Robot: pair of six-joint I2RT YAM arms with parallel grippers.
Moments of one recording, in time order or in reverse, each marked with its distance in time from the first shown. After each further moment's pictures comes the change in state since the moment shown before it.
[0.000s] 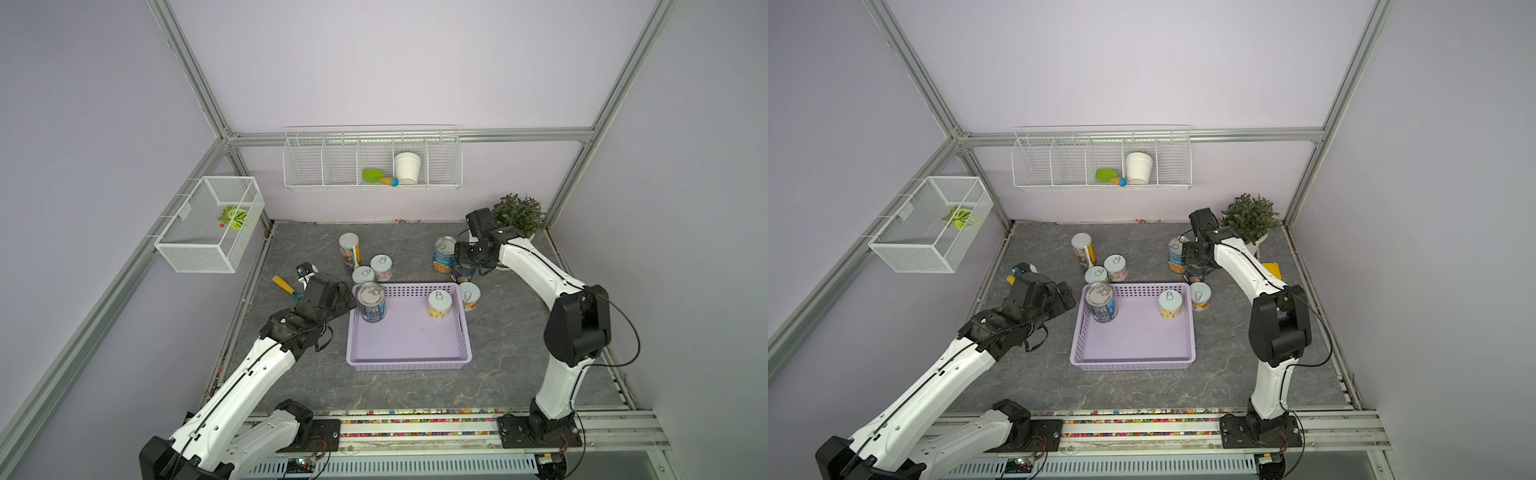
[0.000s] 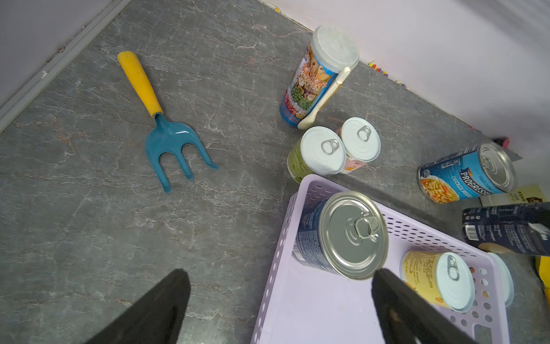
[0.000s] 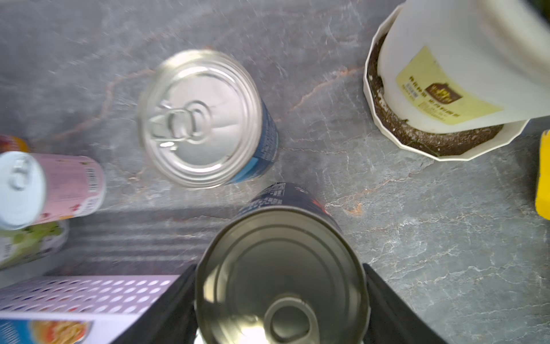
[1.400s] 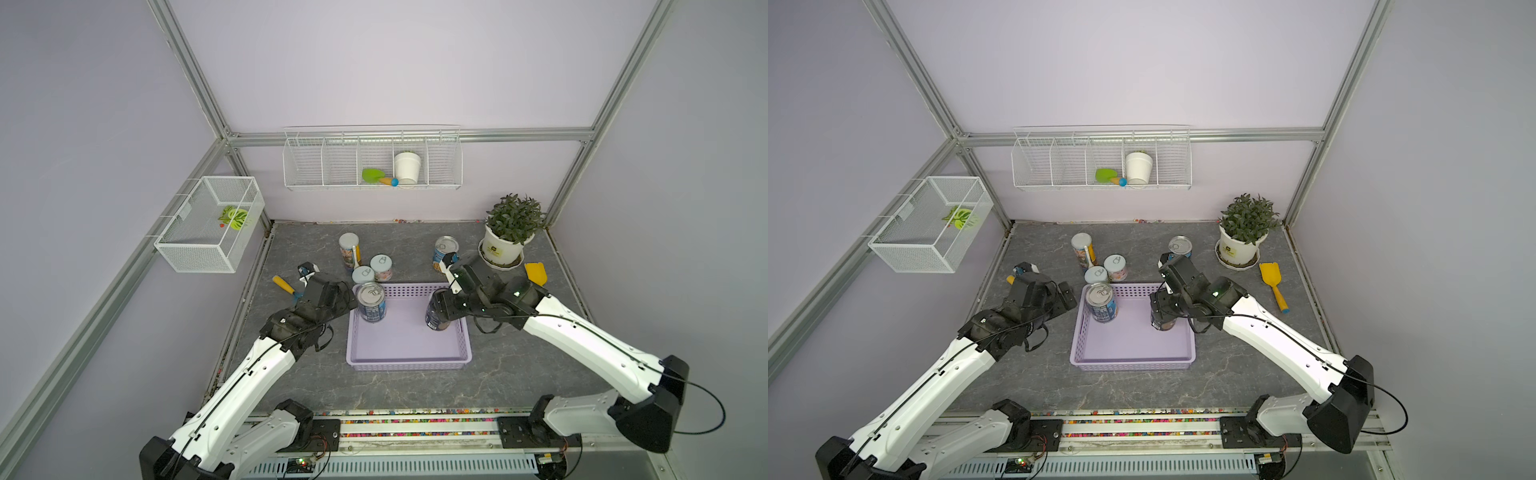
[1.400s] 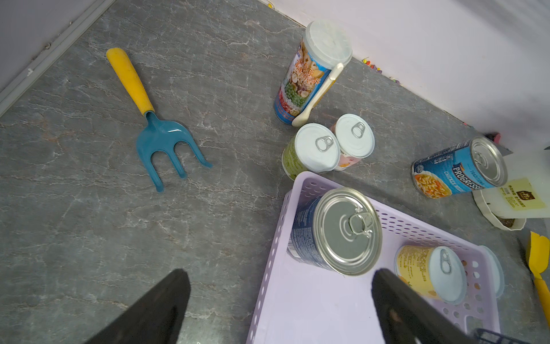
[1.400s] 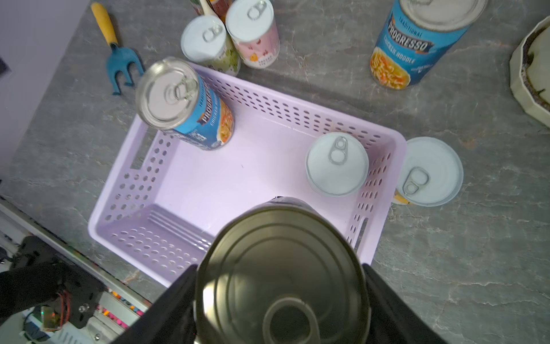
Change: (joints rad) left arm 0.002 0.001 0.000 0.008 0.025 0.008; right arm 0.463 -0.527 -0.396 -0.042 0.017 0.020
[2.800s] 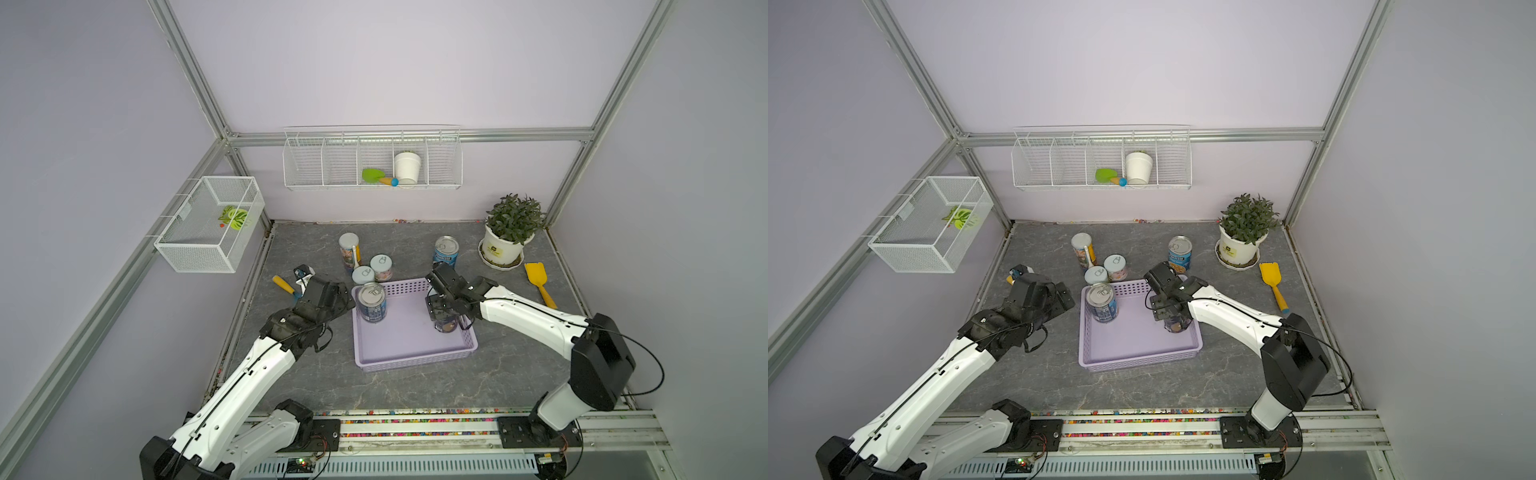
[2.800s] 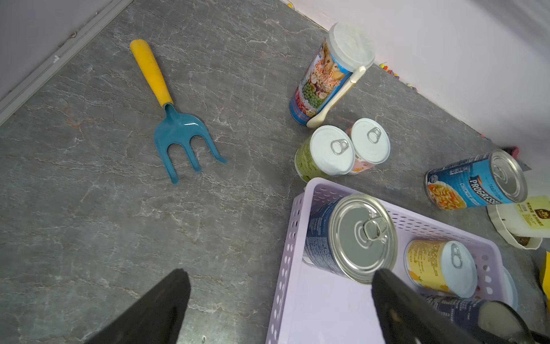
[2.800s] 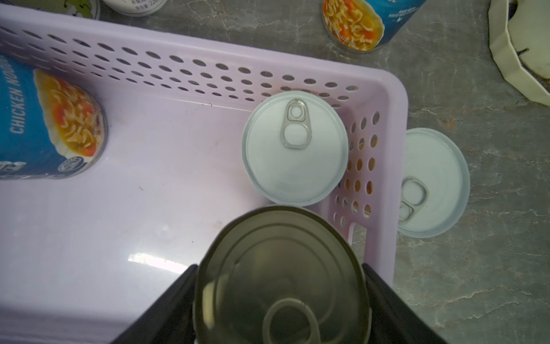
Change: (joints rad) left arm 0.006 0.001 0.001 -0.037 -0.040 -0.063; right arm -0.042 0.286 -0.047 0.147 0.182 0.008
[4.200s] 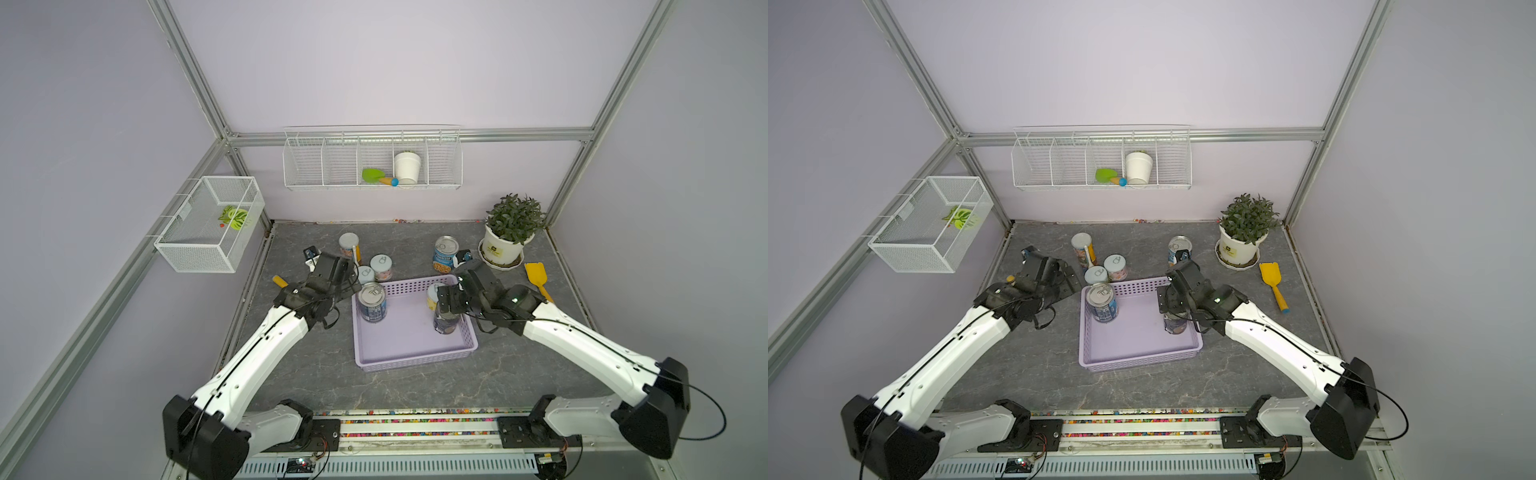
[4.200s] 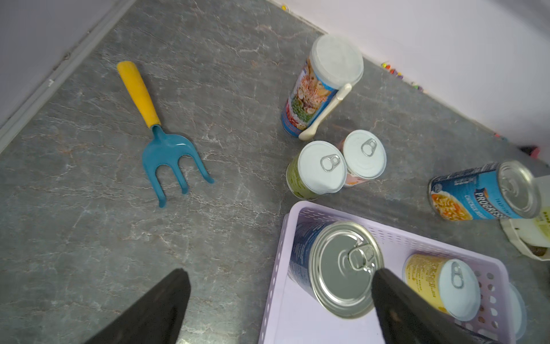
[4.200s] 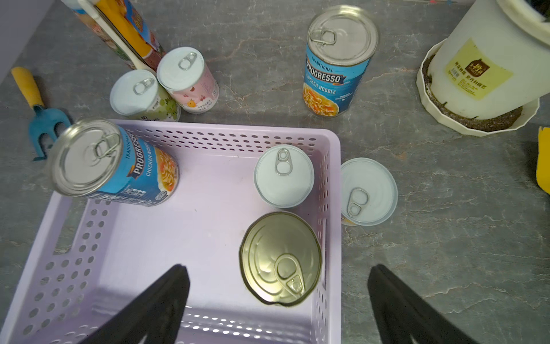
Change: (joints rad) left arm 0.027 0.266 0.220 -0.024 0.028 0.062; right arm -0.007 -0.344 -0.089 0.045 0.006 0.031
